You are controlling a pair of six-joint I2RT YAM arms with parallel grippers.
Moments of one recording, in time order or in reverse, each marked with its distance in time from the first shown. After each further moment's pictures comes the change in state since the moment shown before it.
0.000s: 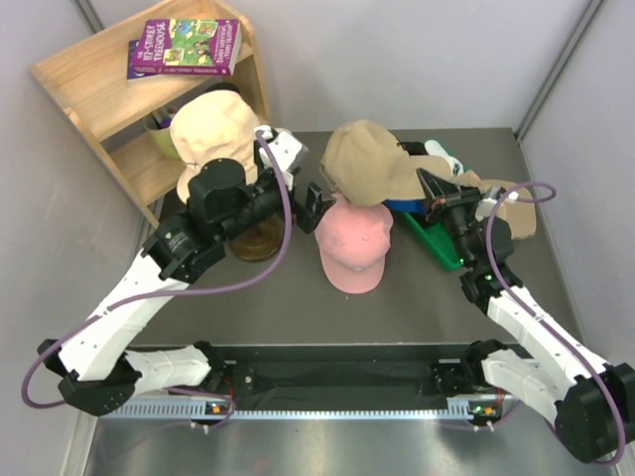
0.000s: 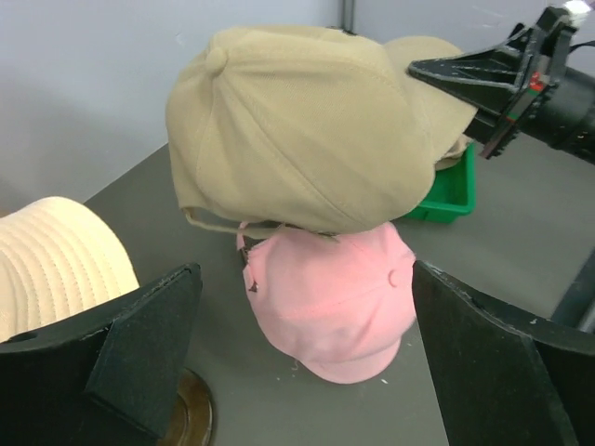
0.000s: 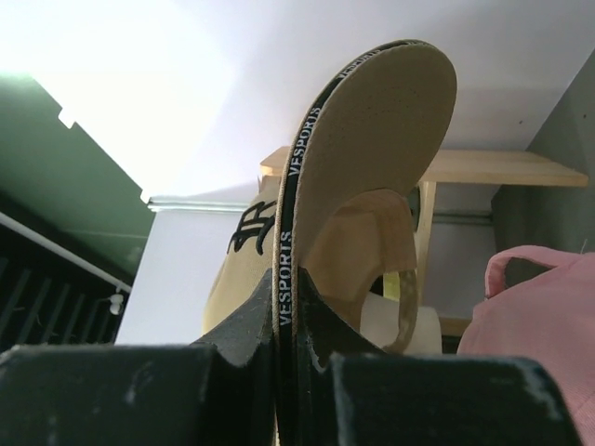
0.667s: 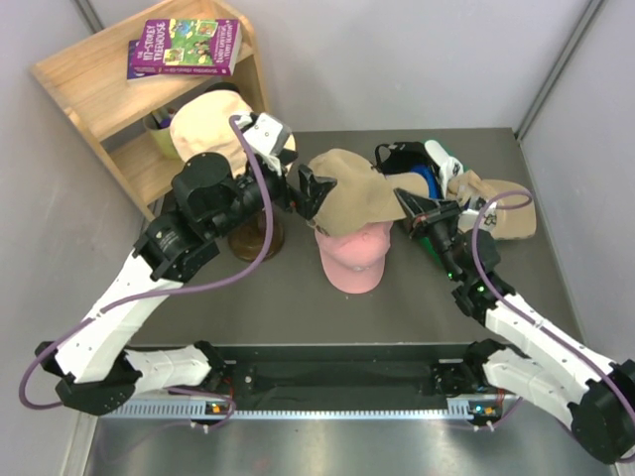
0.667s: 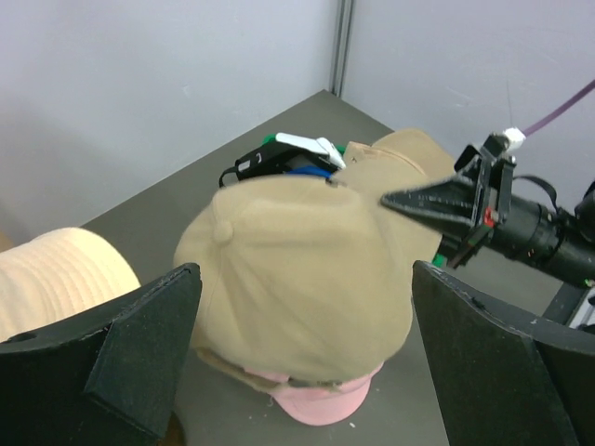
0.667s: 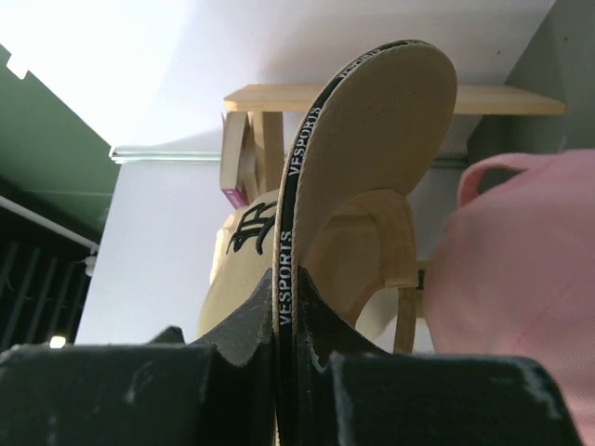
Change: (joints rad) left arm 0.000 -0.014 0.079 0.025 -0.008 -0.097; right arm 0.172 -0.042 -0.050 -0.025 0.058 -0.051
